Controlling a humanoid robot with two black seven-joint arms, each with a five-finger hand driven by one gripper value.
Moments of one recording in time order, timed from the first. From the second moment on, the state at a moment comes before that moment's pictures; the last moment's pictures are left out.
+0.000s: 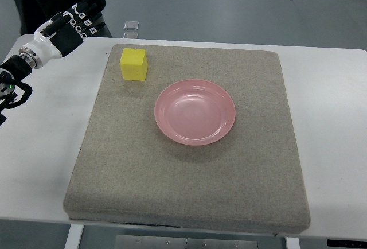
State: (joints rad) left arm -0.91 0.48 -0.52 -0.53 -0.40 -0.59 0.02; right arm 0.02 0.00 -0.01 0.16 0.06 0.00 0.14
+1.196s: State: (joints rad) left arm -1.08 0.43 -0.51 -0.55 0.51 -0.51 -0.08; right arm 0.02 0.00 -0.01 0.16 0.06 0.00 0.14
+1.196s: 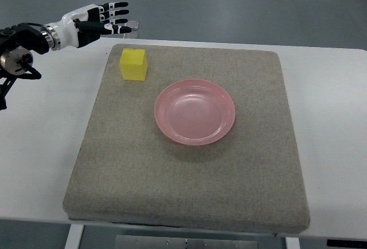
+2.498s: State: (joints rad) left arm -1.20 0.23 0.02 -0.43 1.17 -0.14 -0.21; right arm 0.02 0.00 -0.01 0.16 0.06 0.00 0.14
